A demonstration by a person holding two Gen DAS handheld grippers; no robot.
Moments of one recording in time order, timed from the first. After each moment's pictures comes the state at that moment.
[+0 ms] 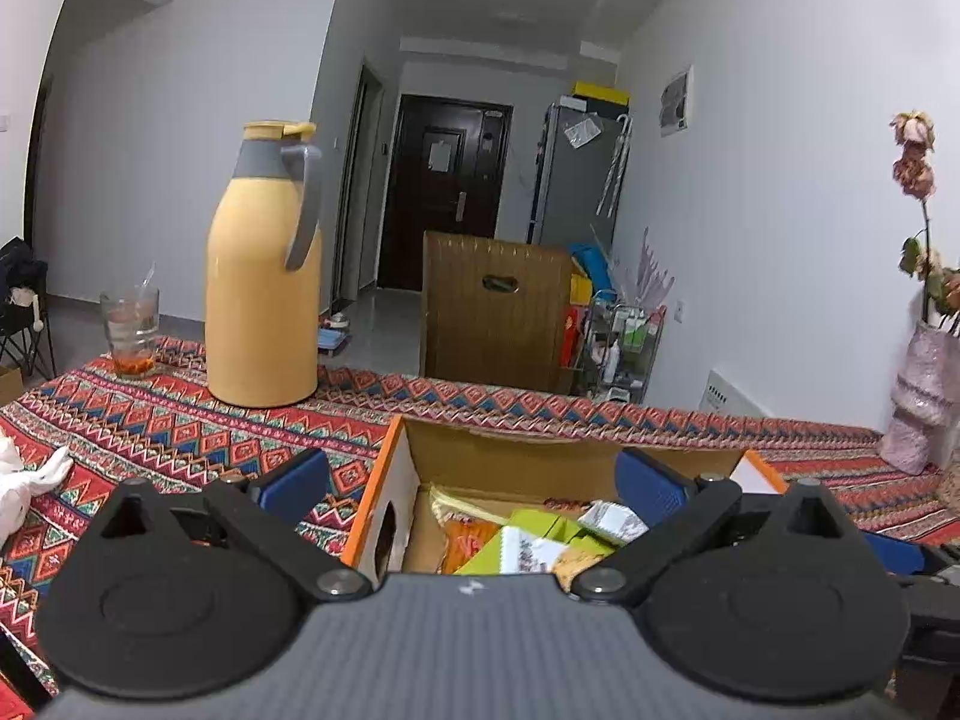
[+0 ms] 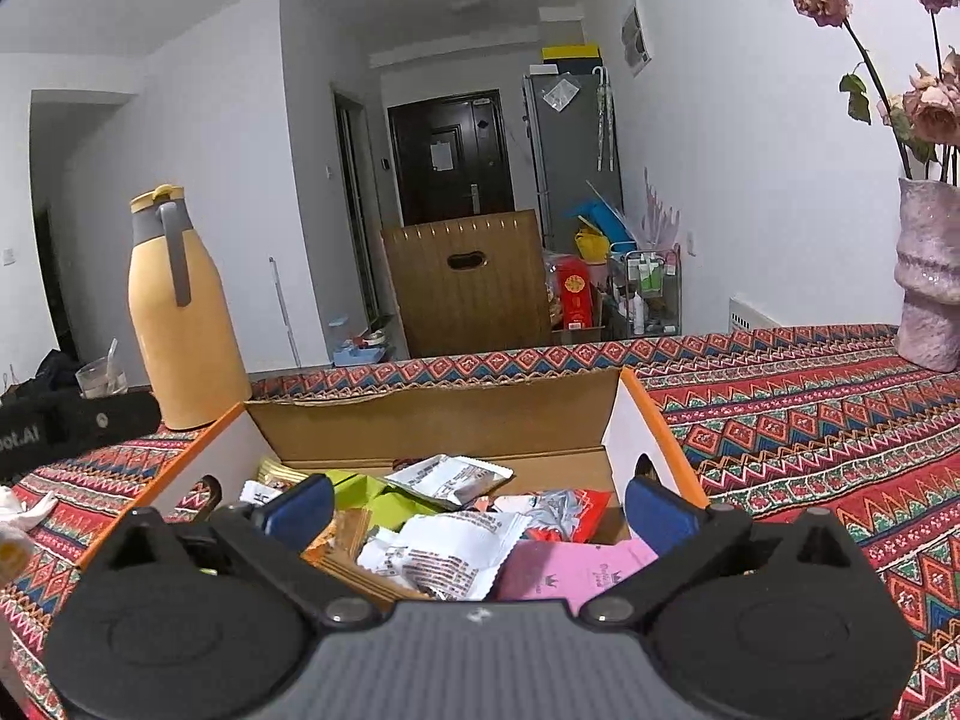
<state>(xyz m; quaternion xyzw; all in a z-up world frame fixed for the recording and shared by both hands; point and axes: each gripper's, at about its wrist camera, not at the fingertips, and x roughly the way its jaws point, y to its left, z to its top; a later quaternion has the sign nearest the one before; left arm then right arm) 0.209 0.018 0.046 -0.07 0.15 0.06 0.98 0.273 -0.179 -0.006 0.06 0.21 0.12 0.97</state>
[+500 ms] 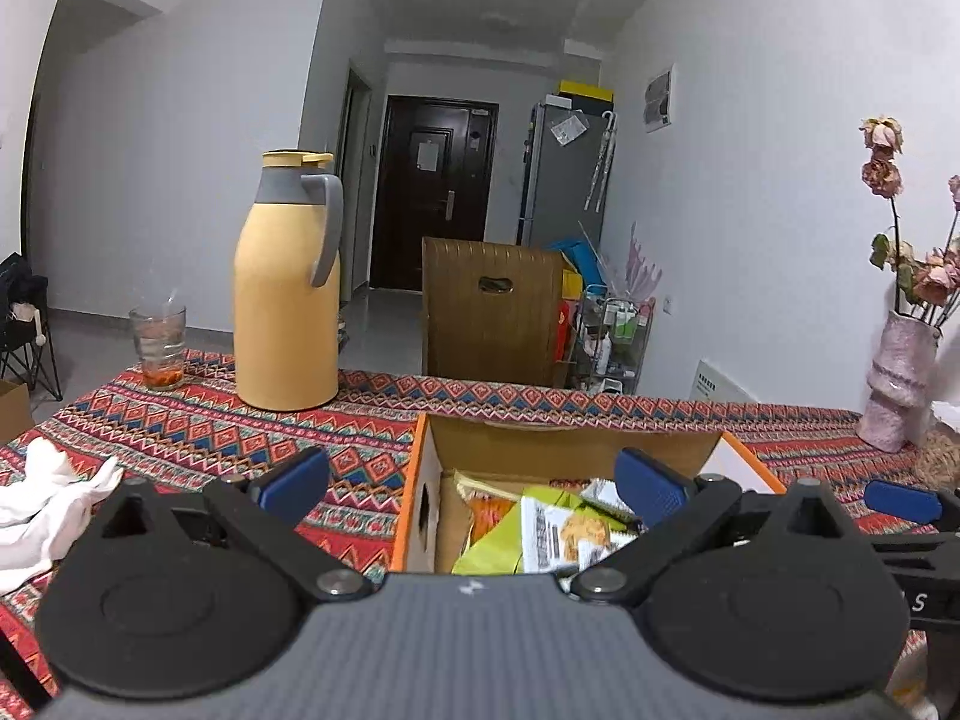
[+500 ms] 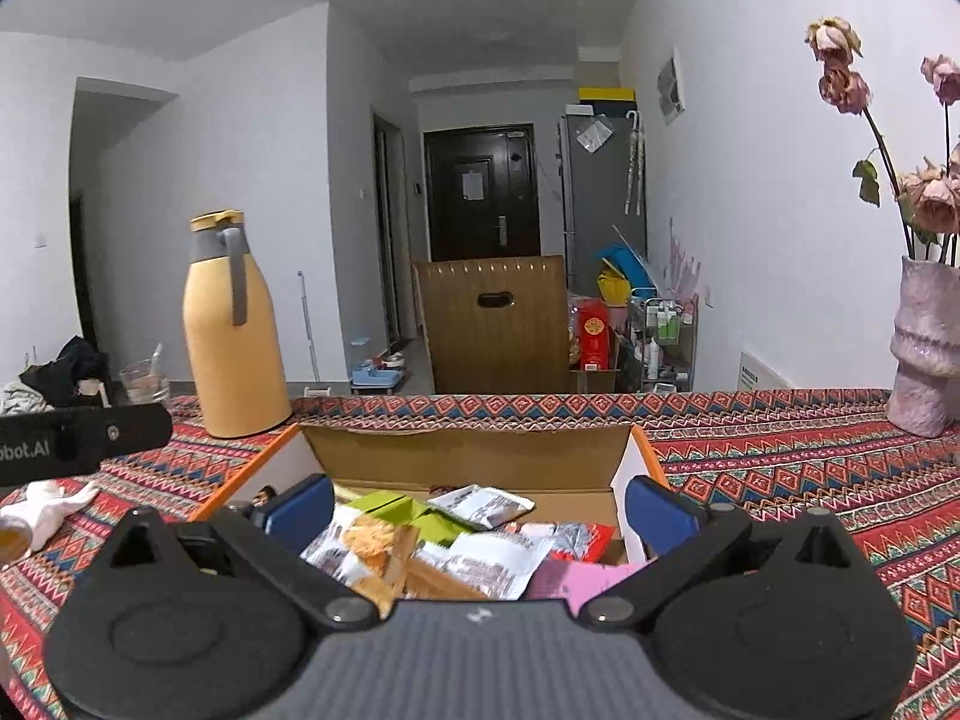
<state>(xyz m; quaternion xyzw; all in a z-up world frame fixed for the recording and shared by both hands) 0.147 0.032 0.068 -0.06 0.16 0.05 0.98 0.213 -0.176 0.035 0.02 0.18 0.14 0.97</state>
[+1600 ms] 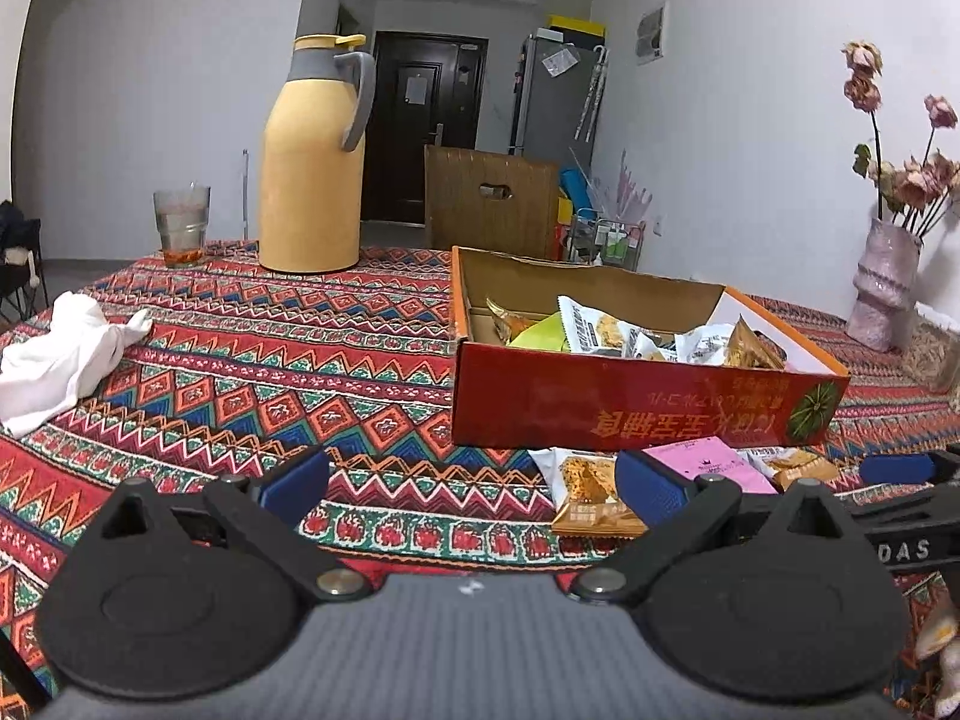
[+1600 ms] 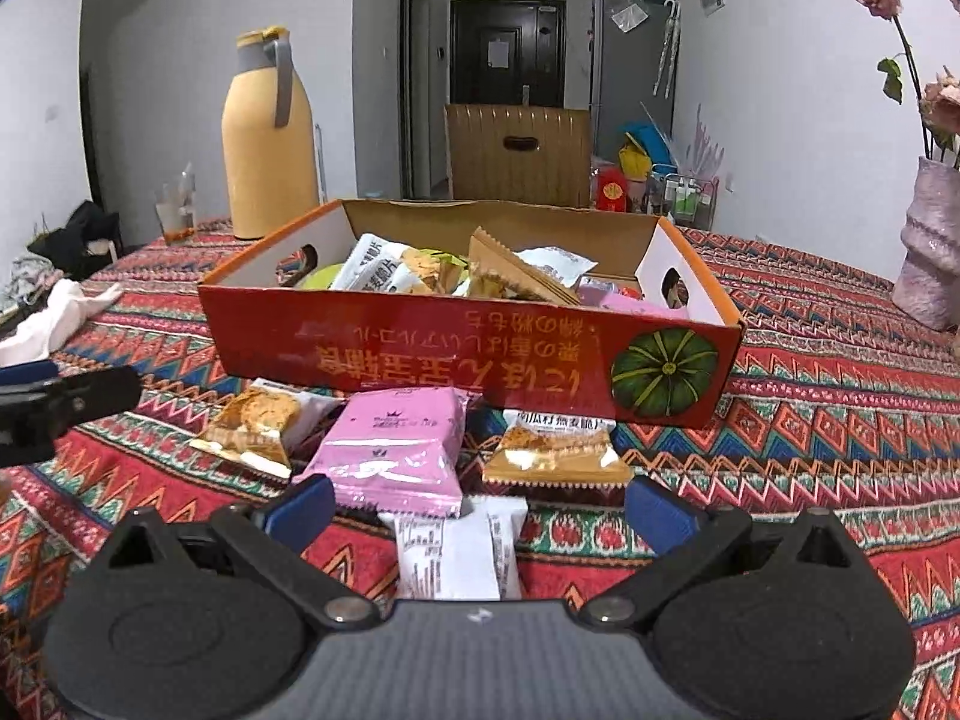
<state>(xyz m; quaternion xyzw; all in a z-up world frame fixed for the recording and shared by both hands) 0.082 0.060 -0.016 -0.06 0.23 0.03 0.97 0.153 -0.156 -0.035 -0.04 0.31 0.14 0.94</state>
